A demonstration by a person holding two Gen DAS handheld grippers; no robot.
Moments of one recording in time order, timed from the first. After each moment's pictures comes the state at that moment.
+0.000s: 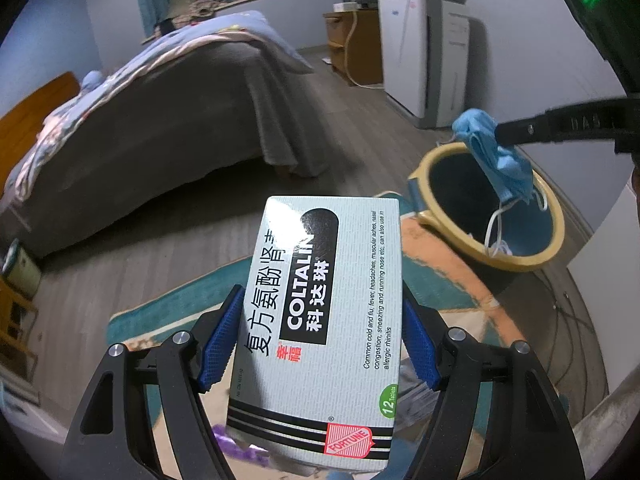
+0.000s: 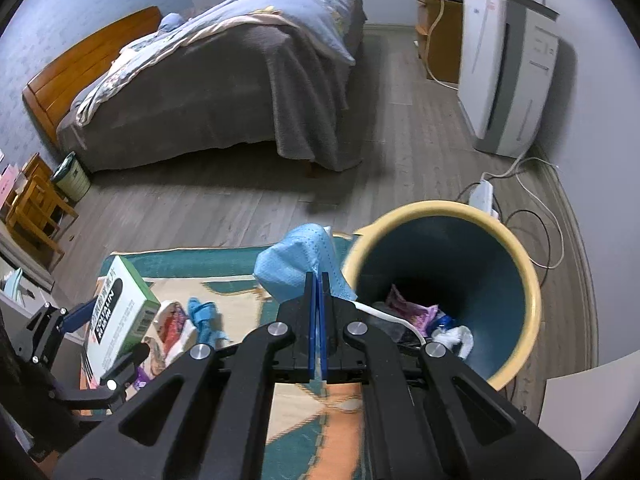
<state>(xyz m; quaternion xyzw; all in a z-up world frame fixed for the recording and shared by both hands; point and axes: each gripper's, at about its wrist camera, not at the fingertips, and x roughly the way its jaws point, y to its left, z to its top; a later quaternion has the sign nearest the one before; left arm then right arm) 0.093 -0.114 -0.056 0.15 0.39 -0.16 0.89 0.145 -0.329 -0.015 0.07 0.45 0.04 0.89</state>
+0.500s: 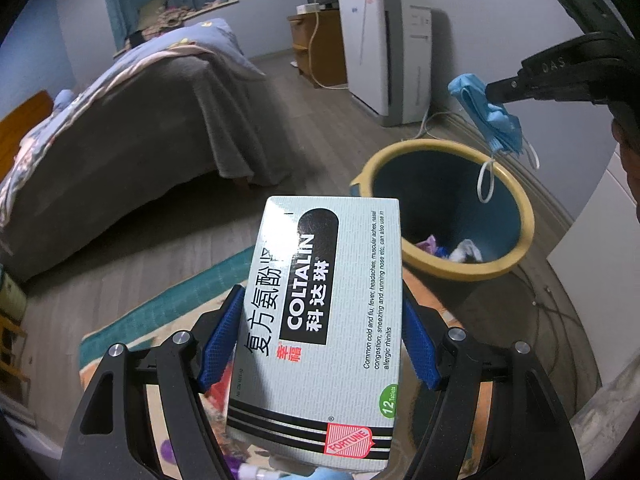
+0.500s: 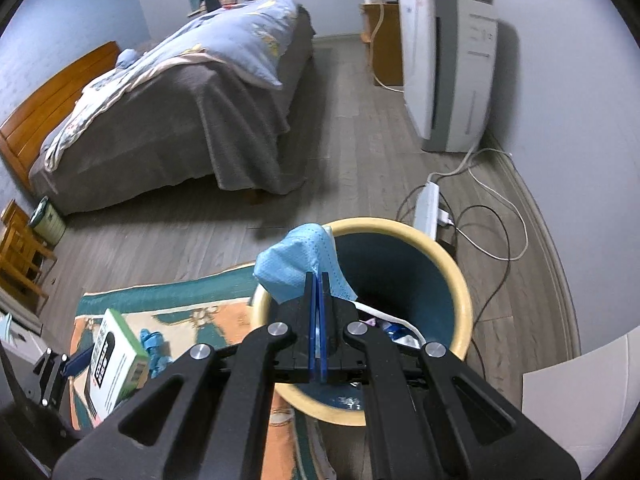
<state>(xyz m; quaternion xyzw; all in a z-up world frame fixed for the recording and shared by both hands) 0.082 -0.173 -0.062 0.16 0.39 -0.21 0.88 0.144 -0.419 -0.005 0.10 0.43 -0.03 0.90</state>
